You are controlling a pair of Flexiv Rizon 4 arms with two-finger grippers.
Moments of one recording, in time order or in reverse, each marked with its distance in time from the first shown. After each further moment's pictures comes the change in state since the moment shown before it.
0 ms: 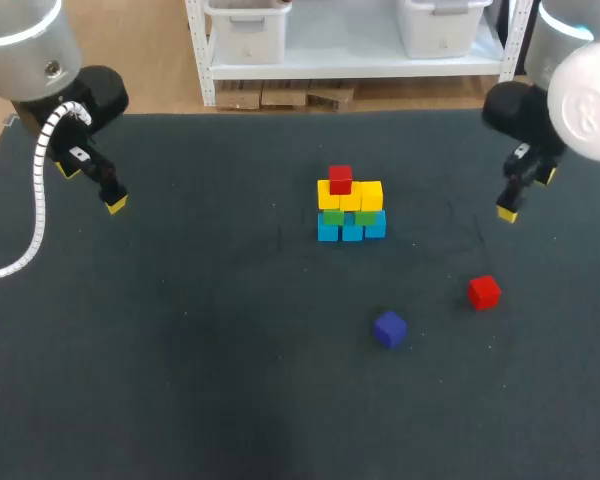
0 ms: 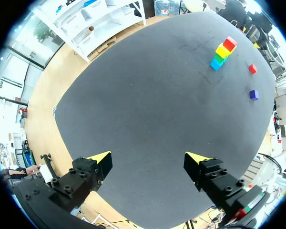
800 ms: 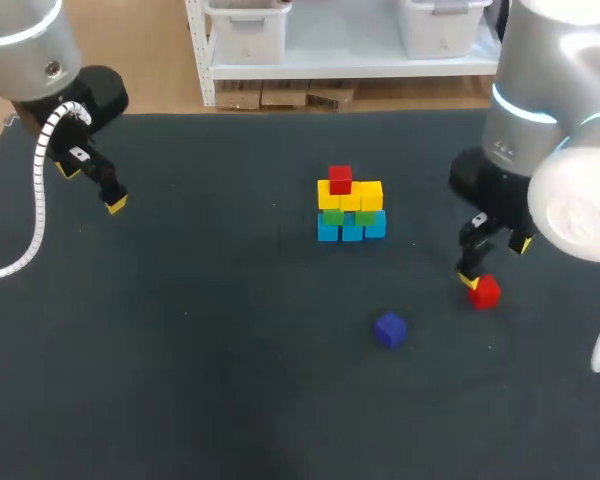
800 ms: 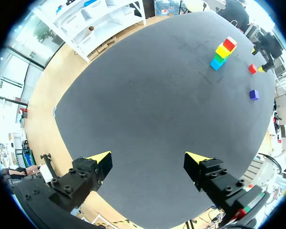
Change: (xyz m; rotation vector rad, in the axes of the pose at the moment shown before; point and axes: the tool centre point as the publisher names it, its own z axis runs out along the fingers) left arm 0.000 0.000 0.000 0.000 0.001 0.000; right arm 0.020 0.092 0.041 -0.021 0.042 0.167
